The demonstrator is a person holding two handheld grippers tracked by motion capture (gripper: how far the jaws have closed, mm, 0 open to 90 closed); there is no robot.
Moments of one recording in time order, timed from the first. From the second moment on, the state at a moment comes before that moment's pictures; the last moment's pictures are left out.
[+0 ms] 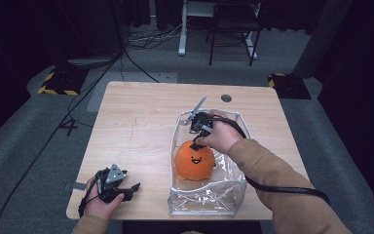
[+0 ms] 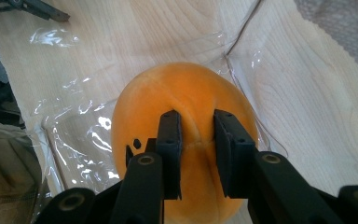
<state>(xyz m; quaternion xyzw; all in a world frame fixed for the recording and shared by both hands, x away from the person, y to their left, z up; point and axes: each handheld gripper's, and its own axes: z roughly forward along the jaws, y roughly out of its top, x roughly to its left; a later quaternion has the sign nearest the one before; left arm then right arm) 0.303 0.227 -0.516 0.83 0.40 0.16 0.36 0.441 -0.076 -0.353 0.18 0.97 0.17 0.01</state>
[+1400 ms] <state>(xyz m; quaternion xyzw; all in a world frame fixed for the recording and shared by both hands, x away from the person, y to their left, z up) 0.311 0.222 -0.515 0.83 0.39 0.15 0.36 0.406 -0.147 -0.283 0.23 0.92 0.31 0.06</state>
